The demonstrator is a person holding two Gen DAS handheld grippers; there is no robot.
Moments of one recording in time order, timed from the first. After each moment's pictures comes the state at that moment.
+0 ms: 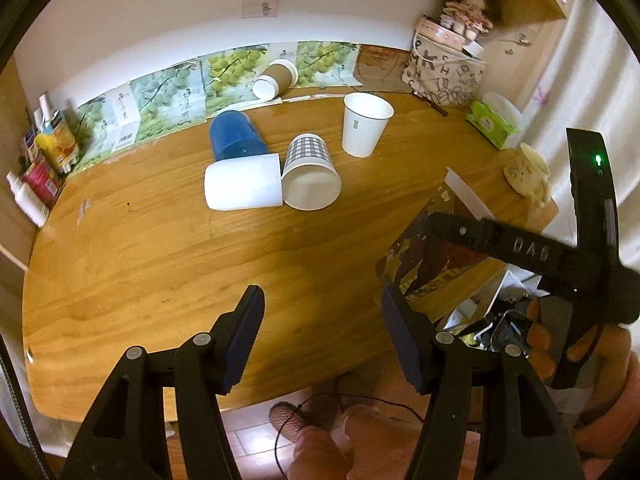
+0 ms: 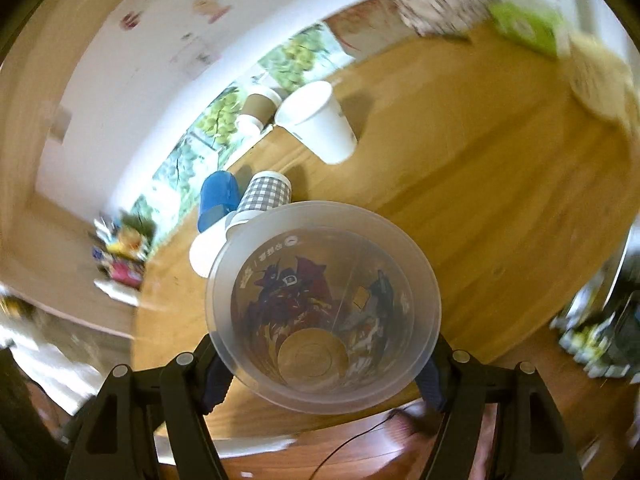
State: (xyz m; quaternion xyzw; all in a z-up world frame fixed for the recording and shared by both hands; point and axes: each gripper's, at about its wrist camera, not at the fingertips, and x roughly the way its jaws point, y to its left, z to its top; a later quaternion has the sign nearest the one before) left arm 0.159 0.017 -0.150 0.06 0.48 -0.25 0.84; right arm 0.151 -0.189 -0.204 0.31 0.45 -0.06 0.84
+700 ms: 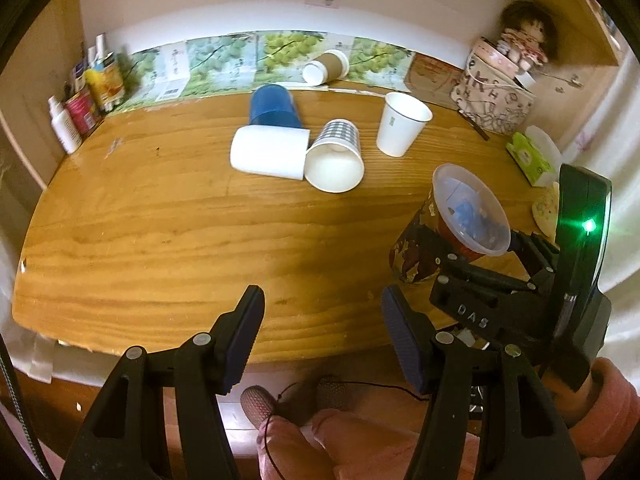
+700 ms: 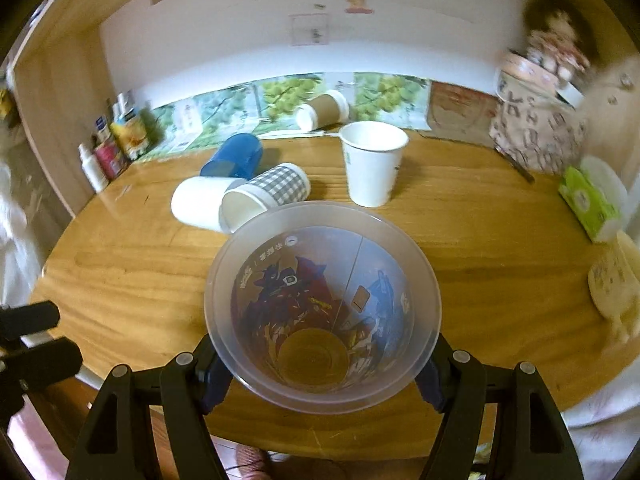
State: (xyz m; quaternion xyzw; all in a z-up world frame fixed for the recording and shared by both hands) left arm 0.136 0.009 -0.163 -0.01 0.50 -0.15 0.85; right arm 0.154 -0.164 -0.212 0.00 0.41 0.01 0.91
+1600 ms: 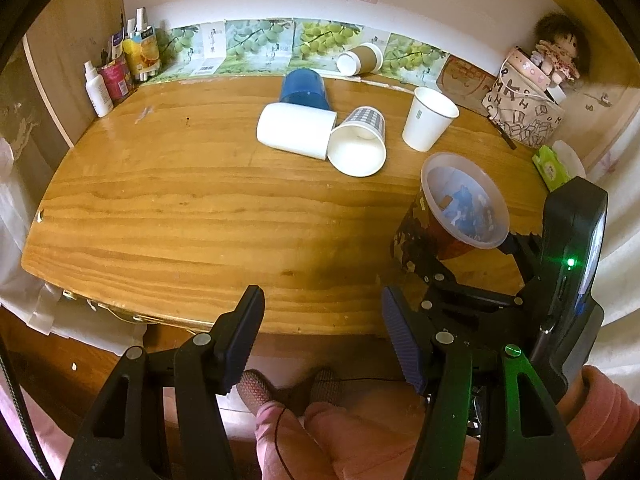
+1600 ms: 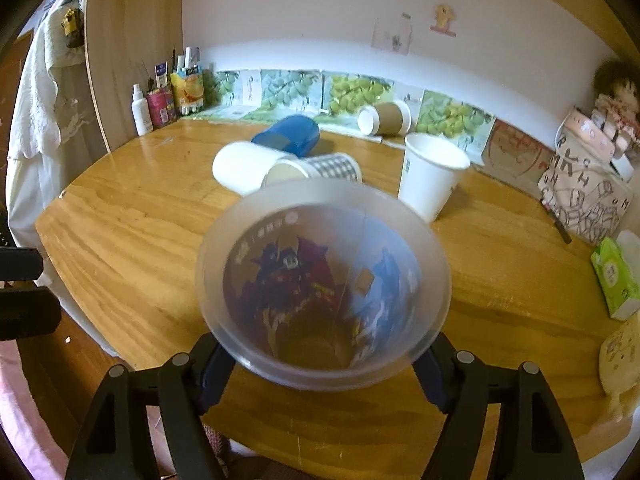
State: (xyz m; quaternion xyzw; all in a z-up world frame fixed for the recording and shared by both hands) left arm 0.117 0.003 -0.171 -0.04 0.52 -0.08 0.85; right arm 0.152 -0.150 -0.231 -0.09 0.40 0.10 0.91
